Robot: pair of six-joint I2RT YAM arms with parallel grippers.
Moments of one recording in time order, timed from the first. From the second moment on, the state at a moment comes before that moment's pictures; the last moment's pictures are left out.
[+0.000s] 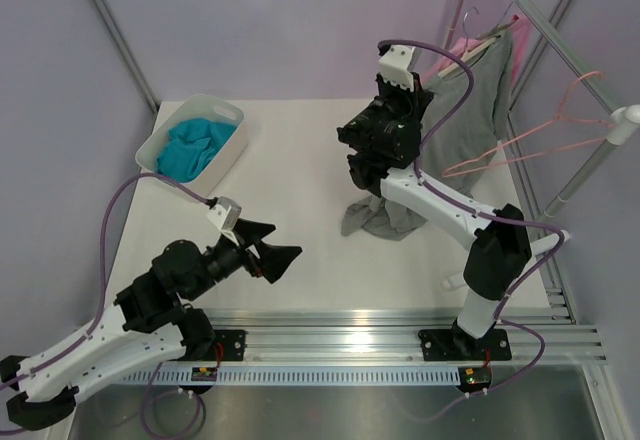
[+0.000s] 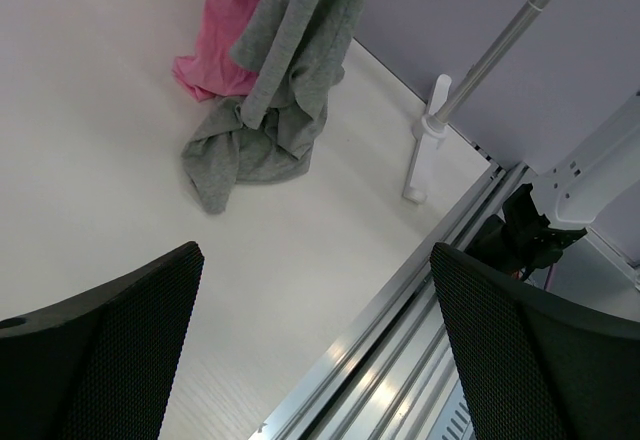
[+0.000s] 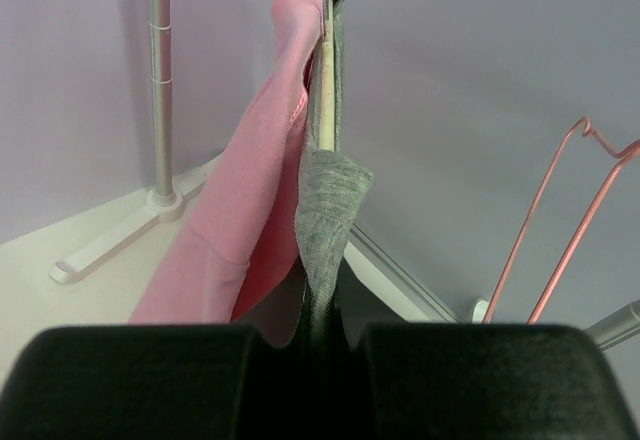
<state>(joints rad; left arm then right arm) -1.00 0.44 0.61 -0.24 -0.12 -0.42 0.79 1.76 1.58 1.29 1.54 -1.34</state>
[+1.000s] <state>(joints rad) -1.00 0.59 0.73 -0.26 -0.20 -0.39 0.86 1.96 1.84 1.32 1.56 -1.66</state>
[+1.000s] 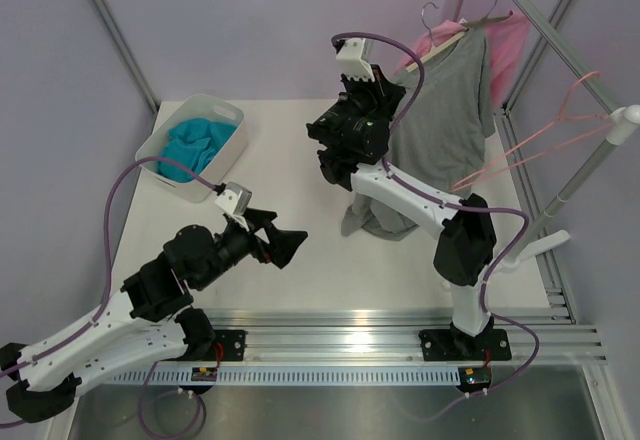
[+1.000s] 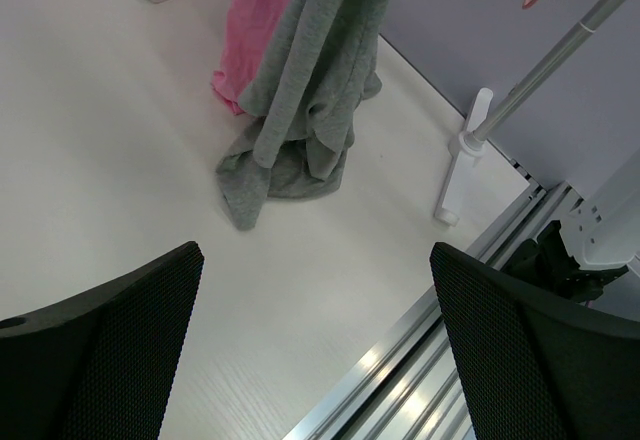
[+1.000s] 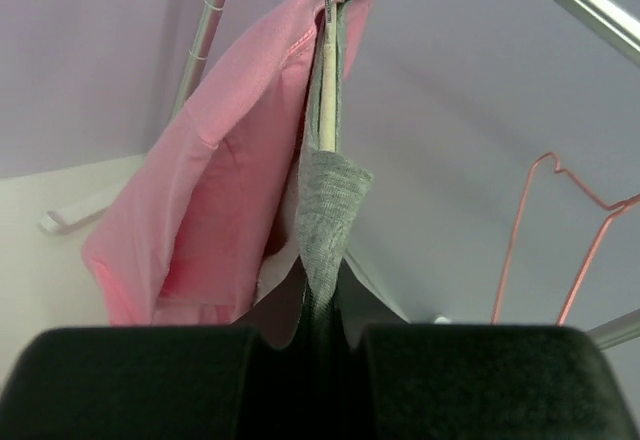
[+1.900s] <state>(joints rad) -1.00 0.62 0.74 -0.25 -0.19 -0.42 0.87 1.63 1.90 0.70 1.56 -1.06</state>
